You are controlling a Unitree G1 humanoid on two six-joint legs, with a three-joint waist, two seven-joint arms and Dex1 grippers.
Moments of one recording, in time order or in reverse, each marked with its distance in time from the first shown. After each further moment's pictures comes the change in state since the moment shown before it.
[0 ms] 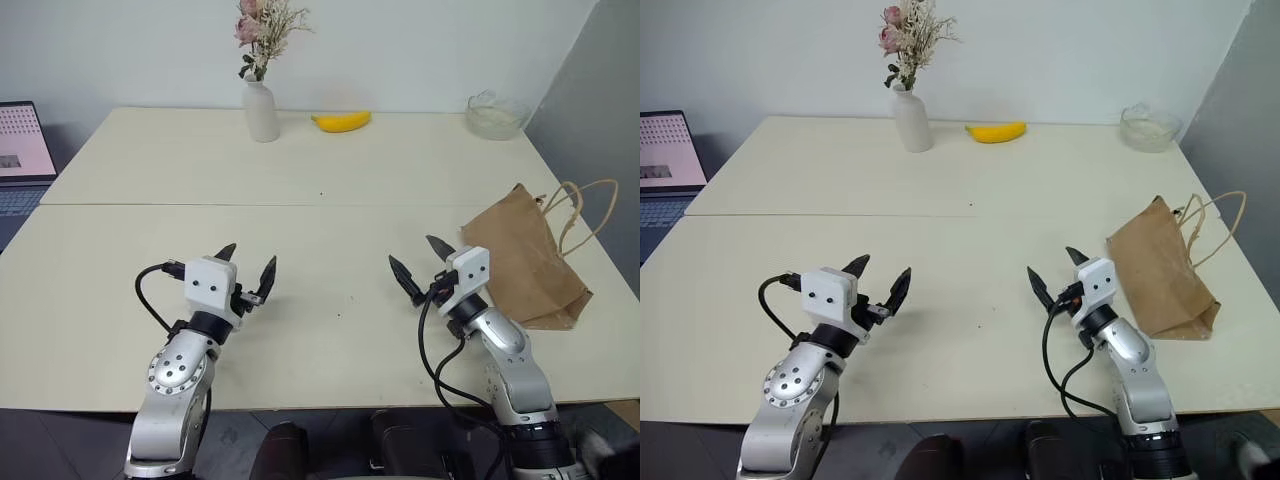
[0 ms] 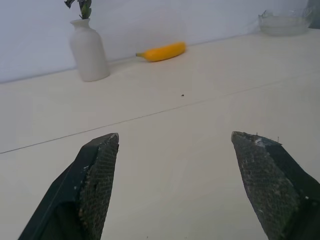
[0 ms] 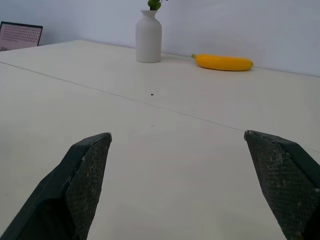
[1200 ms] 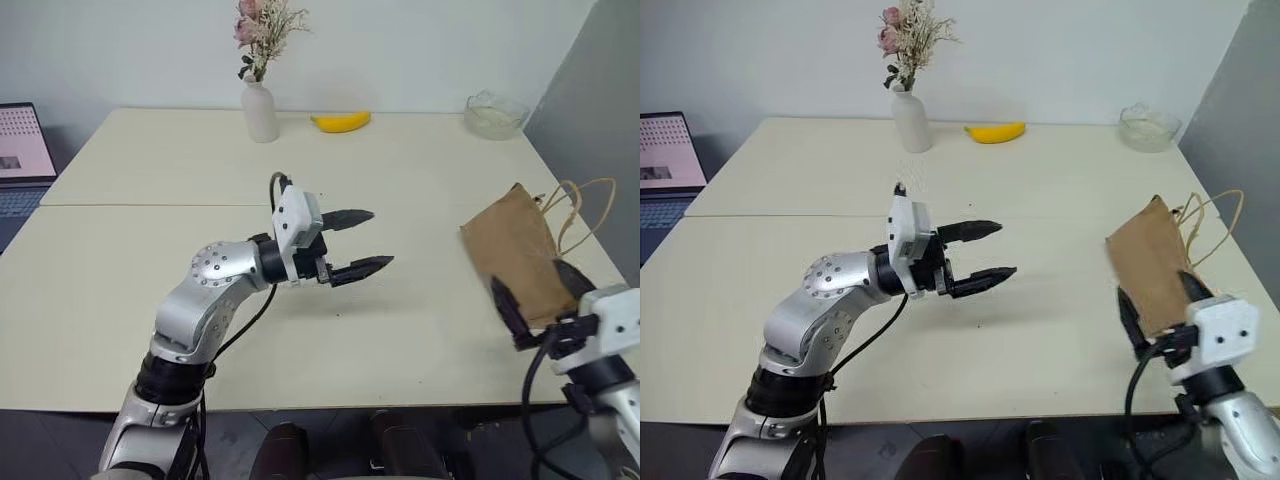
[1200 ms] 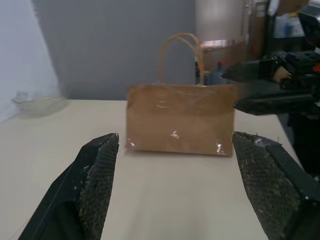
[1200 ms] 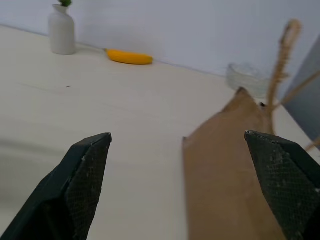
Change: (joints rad) left arm -0.591 0.163 -0.233 0.155 -0.336 0.218 -0.632; right arm 0.531 -0.105 -0.442 -0.798 0.194 0.409 -0.176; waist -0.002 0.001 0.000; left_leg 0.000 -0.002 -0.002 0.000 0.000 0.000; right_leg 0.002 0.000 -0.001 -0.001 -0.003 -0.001
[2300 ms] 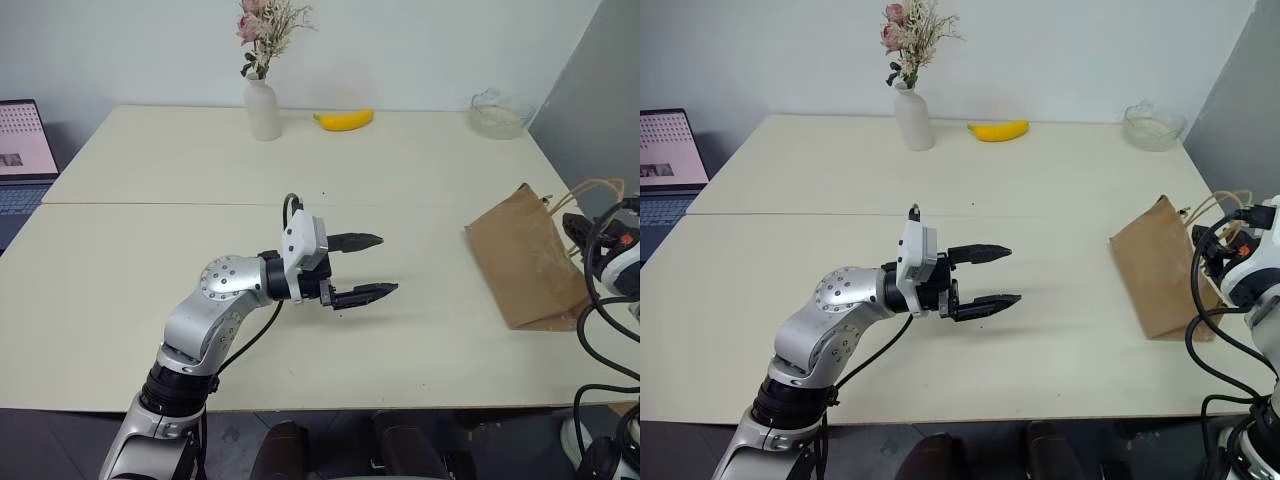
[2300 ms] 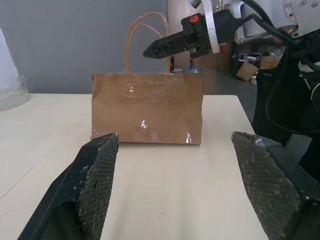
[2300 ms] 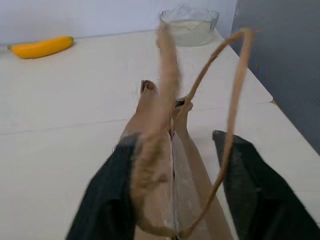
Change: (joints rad) left arm 0.075 -0.010 -0.023 -0.017 0.001 -0.035 -0.049; right arm -0.742 -0.208 -0.309 0.313 0.254 0.840 -0.194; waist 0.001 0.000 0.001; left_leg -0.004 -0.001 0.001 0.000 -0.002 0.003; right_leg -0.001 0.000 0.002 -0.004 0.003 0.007
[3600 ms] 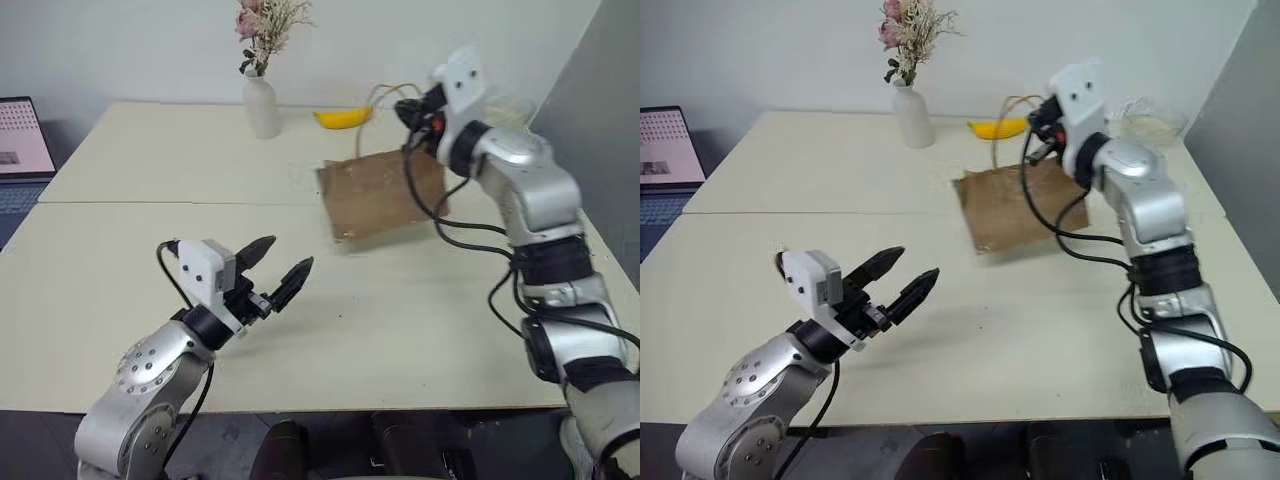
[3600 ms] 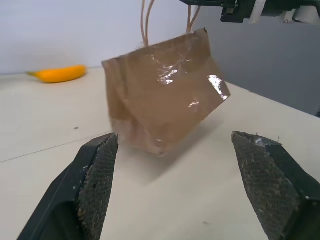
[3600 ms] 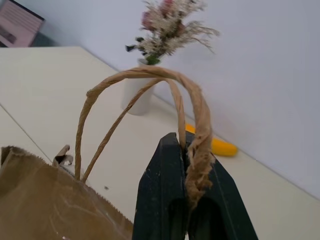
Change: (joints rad) left arm 0.516 -0.021 0.349 -0.477 -0.102 0.162 0.610; right arm -0.771 0.148 0.852 0.965 -0.440 -0.877 0.448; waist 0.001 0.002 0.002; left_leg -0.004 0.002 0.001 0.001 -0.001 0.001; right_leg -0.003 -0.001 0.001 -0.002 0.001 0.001
